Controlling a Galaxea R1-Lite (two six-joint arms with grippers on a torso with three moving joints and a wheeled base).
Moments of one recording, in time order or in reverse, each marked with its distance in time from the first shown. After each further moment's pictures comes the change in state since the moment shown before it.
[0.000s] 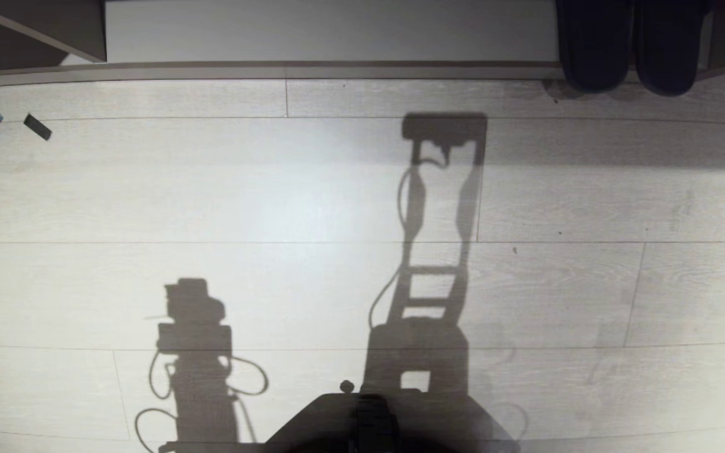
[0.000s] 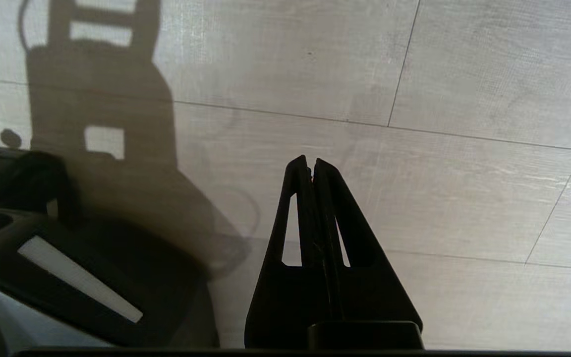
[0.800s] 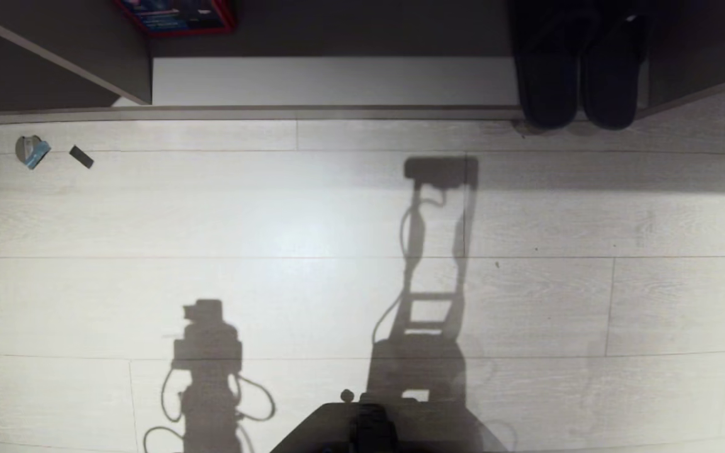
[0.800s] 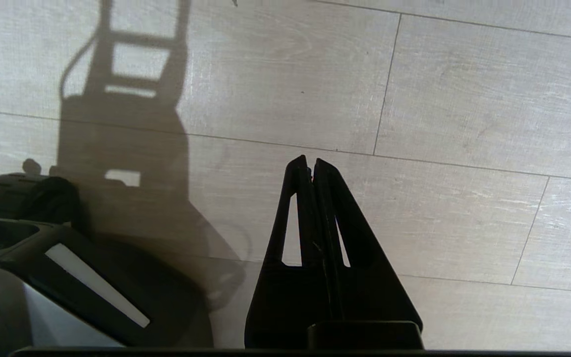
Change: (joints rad) left arm 0.000 0.000 0.000 0.000 -0.001 -0.004; right arm 0.000 -0.005 0.002 -0.015 0.001 -0.002
